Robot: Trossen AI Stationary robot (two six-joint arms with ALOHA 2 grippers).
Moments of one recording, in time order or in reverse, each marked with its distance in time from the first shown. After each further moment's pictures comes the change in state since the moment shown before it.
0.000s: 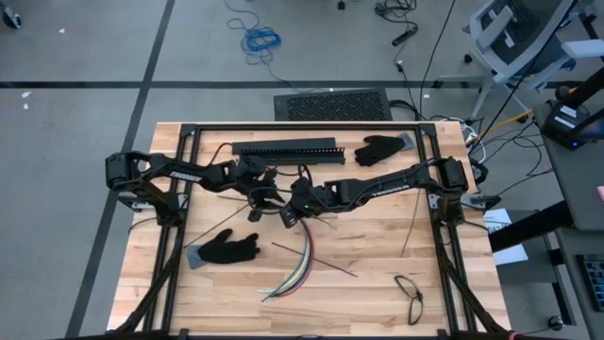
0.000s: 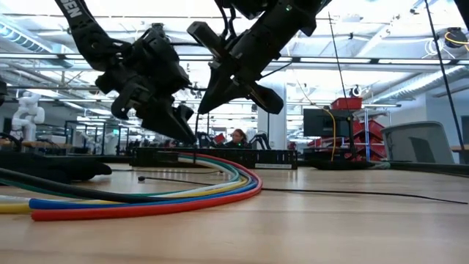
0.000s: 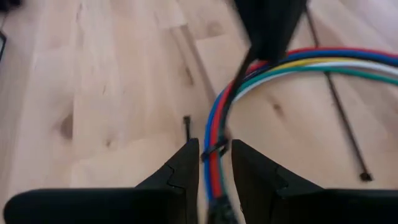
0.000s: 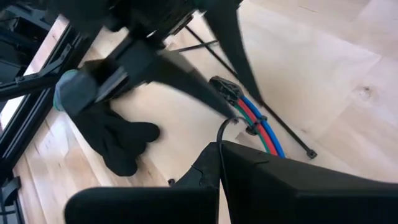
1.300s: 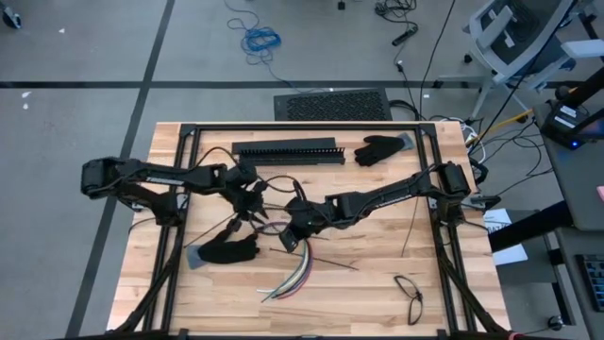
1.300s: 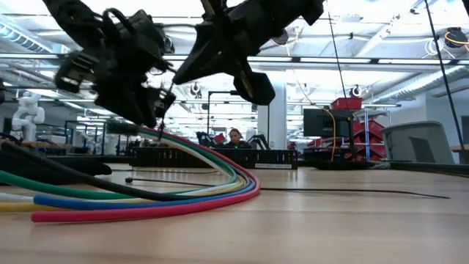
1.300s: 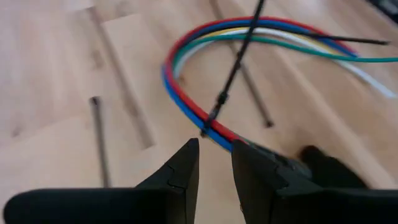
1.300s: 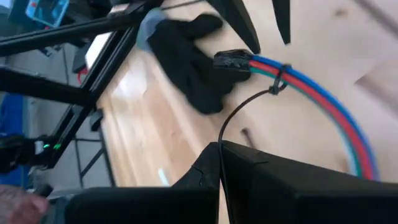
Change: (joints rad) left arm -0.086 -0.219 -0.001 -0.383 0.089 0.107; right arm 0.102 0.001 0.000 0.125 -0.188 0.009
